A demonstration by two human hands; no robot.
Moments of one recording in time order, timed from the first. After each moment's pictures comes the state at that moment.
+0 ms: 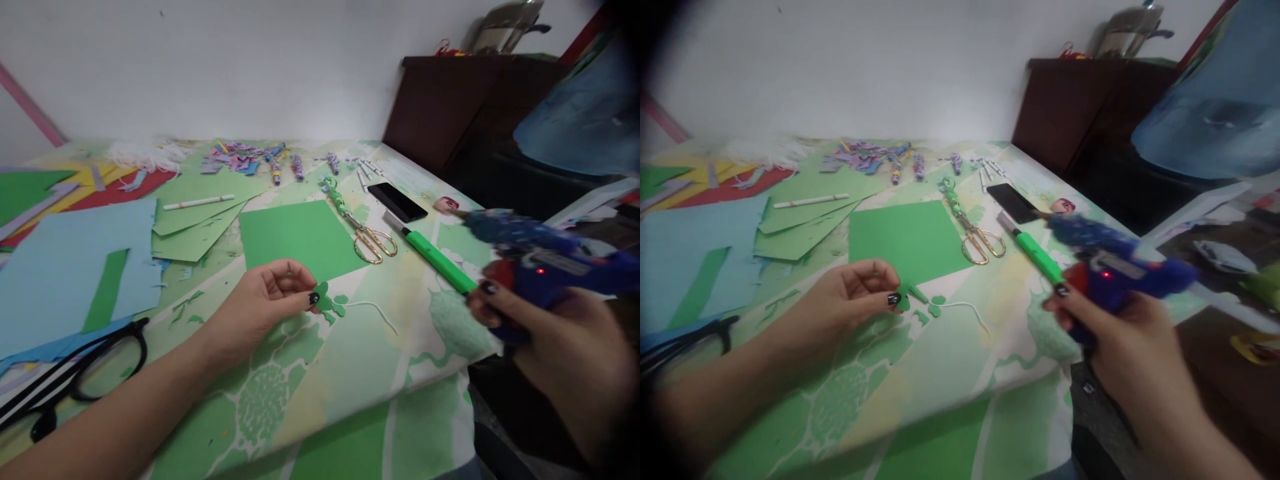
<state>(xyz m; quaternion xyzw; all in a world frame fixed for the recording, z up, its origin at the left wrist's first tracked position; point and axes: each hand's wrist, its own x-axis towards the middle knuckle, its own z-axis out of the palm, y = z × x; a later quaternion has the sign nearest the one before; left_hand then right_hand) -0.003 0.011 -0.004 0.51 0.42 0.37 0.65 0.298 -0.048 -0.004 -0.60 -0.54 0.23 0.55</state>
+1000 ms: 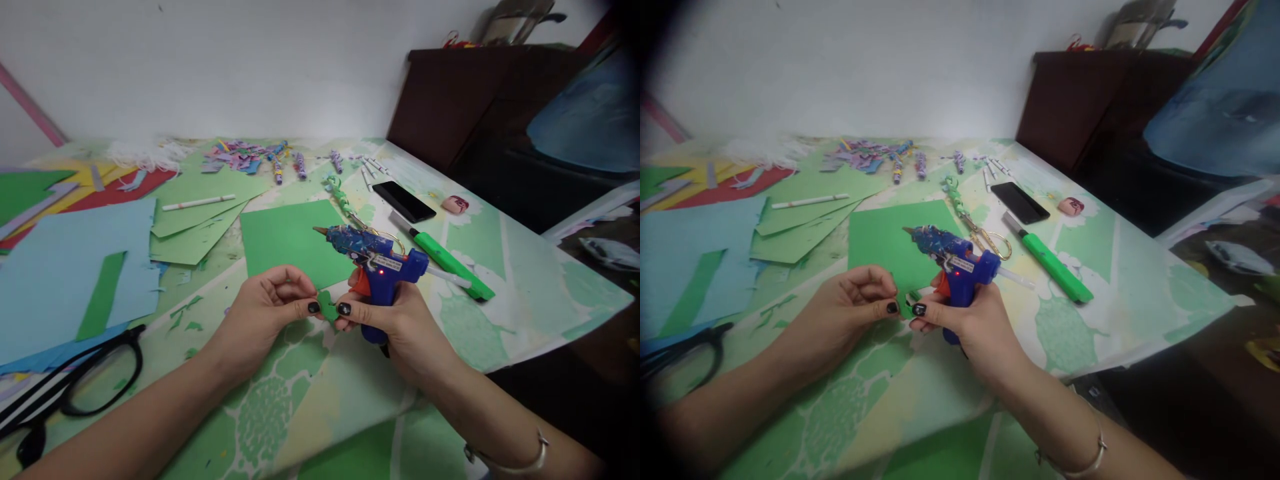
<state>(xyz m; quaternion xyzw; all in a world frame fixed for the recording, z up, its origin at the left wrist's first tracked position) -0.001 0.014 -0.017 0.47 0.41 0.41 0.67 0.174 -0.007 -0.007 -0.44 -0.41 0.62 0.50</state>
